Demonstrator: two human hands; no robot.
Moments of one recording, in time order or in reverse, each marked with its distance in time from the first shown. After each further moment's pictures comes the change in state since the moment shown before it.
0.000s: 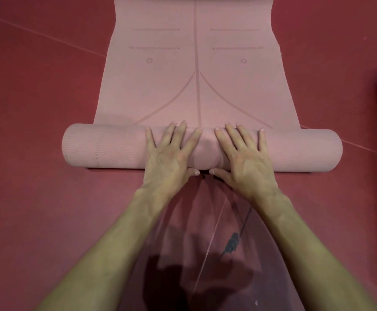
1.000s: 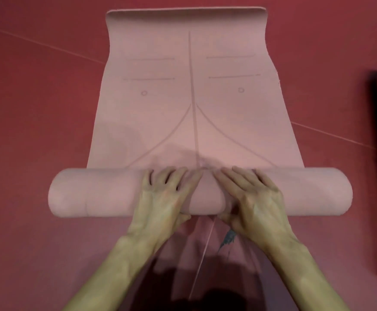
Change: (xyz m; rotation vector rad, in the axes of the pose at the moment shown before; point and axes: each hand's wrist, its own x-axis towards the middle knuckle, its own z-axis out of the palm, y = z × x) left_hand -0.091 0.013 -0.016 -0.028 0.009 0.157; right_hand -0.094 -0.017 -0.023 0.125 0.055 -0.090
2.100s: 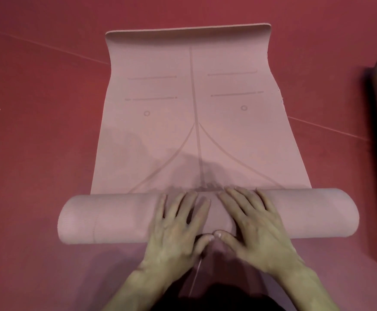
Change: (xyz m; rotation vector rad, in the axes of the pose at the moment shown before) left_hand -0.079 0.052 0.002 -0.103 0.007 -0.007; right_hand -0.070 -0.027 0.000 0.017 -0.142 0.006
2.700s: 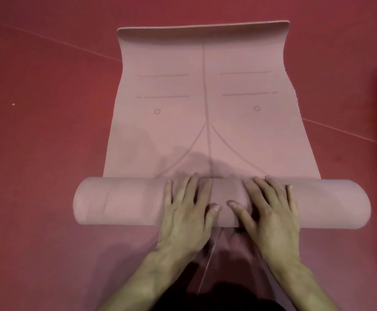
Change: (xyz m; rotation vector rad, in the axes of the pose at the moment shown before) left_hand 0.032 -0.008 0.011 -0.048 0.071 -0.198; right_hand 0.021 -0.006 0.012 0.004 0.266 0.340
